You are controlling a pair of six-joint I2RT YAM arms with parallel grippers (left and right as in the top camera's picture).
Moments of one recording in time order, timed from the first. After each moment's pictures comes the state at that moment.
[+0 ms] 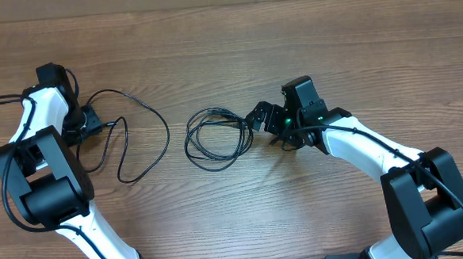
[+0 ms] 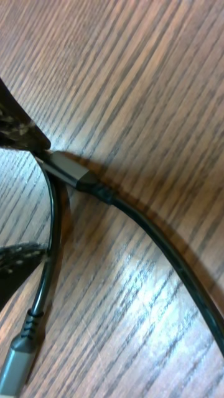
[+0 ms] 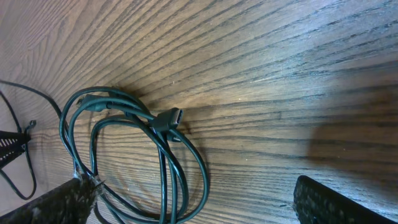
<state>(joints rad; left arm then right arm) 0.37 2.13 1.51 -0.86 -0.15 -0.17 0.41 1.73 0.95 -0.23 -0.32 0.80</state>
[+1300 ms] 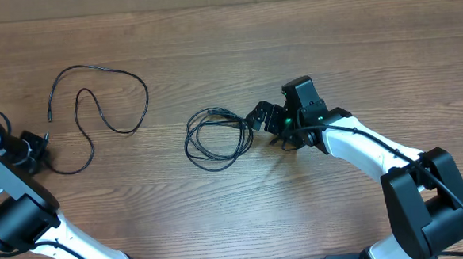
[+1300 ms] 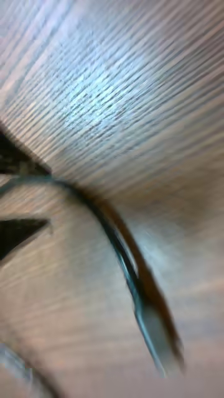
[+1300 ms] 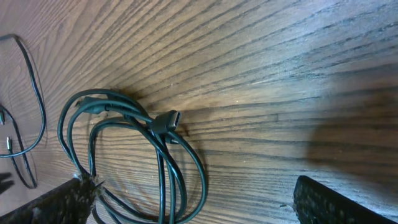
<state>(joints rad) 0.73 2.13 1.62 -1.03 0.07 -0.40 0.41 1.73 0.95 -0.23 -0.31 0.80</state>
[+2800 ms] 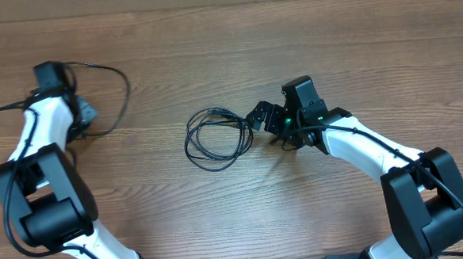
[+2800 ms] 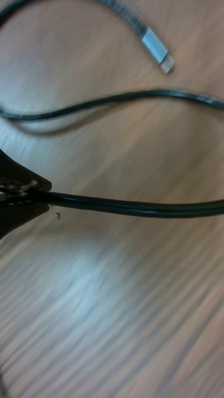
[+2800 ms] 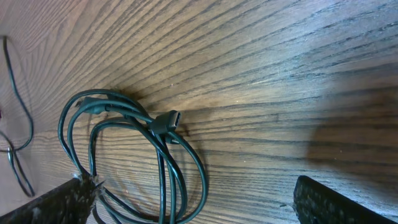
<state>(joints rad) 0.35 1.96 1.36 -0.64 -0.25 -0.45 0.41 1.73 0.95 -0.23 -0.31 0.80</state>
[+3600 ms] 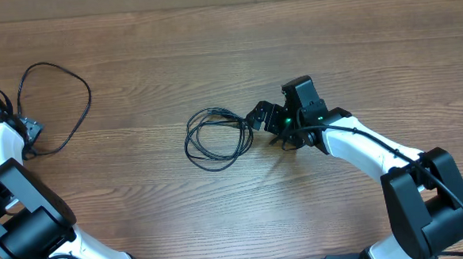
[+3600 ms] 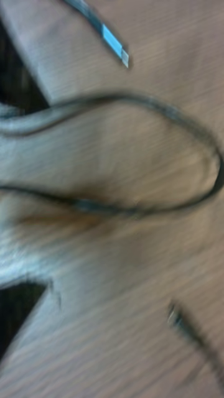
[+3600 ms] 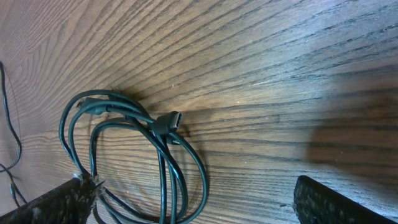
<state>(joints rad) 0.64 1.96 1.36 -0.49 -0.27 -0.46 0.41 1.73 0.95 -0.23 -0.31 0.80</state>
